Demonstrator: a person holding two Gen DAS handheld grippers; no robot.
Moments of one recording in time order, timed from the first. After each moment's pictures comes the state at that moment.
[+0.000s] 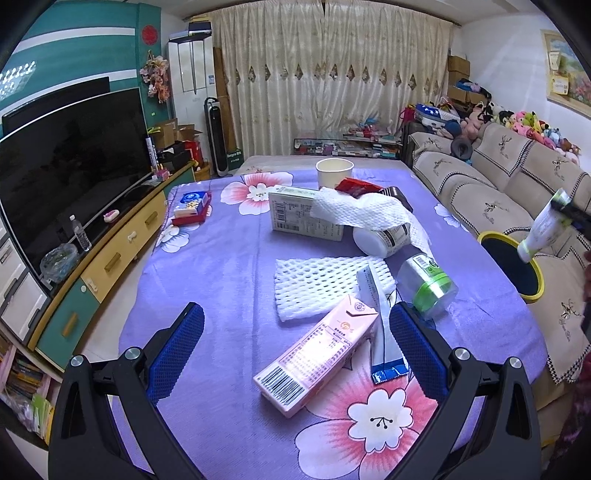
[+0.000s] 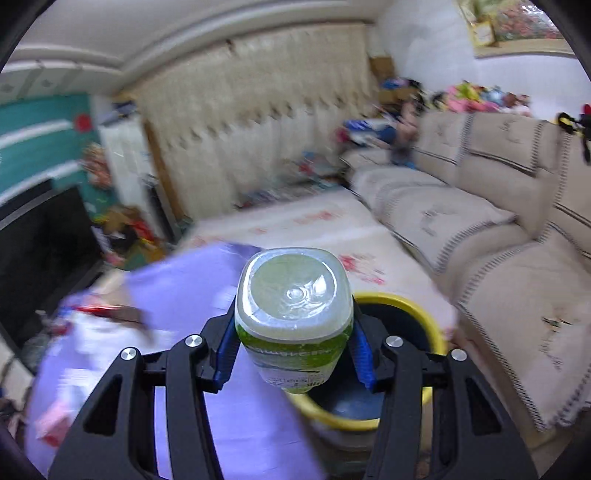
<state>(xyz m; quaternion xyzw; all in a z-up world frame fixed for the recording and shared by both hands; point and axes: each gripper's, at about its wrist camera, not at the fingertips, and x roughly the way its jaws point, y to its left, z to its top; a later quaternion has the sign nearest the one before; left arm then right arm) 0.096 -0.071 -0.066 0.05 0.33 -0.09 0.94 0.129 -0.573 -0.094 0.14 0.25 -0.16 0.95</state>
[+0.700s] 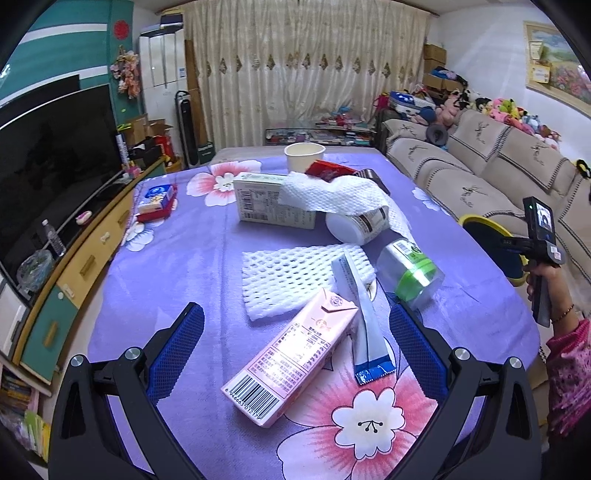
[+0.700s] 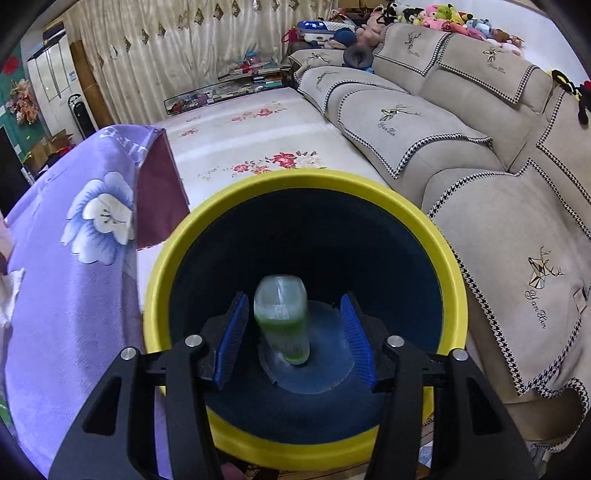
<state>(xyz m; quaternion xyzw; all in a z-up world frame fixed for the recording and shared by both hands) 0.115 -0.084 -0.089 0.06 0.35 -0.16 0.92 0.224 -0.624 -0.227 0.14 0.43 -0.23 0.86</state>
